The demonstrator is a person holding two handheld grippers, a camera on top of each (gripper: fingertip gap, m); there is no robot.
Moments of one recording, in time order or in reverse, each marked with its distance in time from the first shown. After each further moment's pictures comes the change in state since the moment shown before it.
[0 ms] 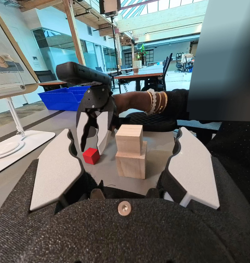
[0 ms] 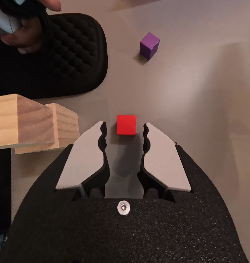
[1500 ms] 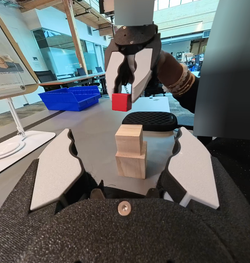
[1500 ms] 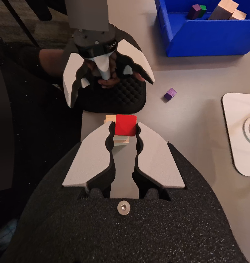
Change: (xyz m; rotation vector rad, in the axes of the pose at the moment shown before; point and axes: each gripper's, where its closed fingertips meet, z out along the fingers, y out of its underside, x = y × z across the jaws) left arm 0.000 0.000 0.001 -0.002 -0.001 0.007; right arm -0.090 -0.053 -0.092 0.139 0.033 -0.156
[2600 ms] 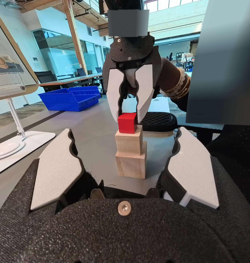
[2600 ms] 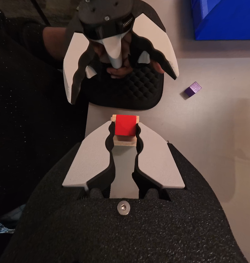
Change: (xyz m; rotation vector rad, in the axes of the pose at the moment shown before) left arm 0.000 0.000 0.000 0.003 0.001 0.001; right arm -0.014 0.012 0.030 -0.110 -0.111 -0.024
